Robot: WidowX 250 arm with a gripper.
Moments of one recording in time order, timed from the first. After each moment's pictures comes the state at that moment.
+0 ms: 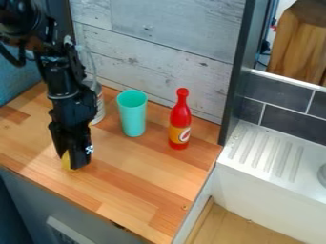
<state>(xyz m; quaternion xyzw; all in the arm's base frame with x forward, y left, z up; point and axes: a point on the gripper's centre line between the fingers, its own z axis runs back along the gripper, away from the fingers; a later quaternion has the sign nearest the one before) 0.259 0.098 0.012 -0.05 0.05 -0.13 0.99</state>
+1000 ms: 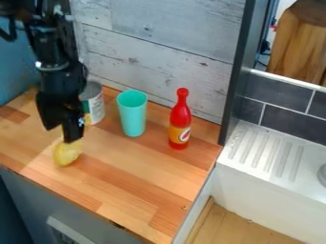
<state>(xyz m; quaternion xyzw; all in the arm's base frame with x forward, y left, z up) 0.275 0.128 0.046 -0.01 0.03 -0.08 1.00</state>
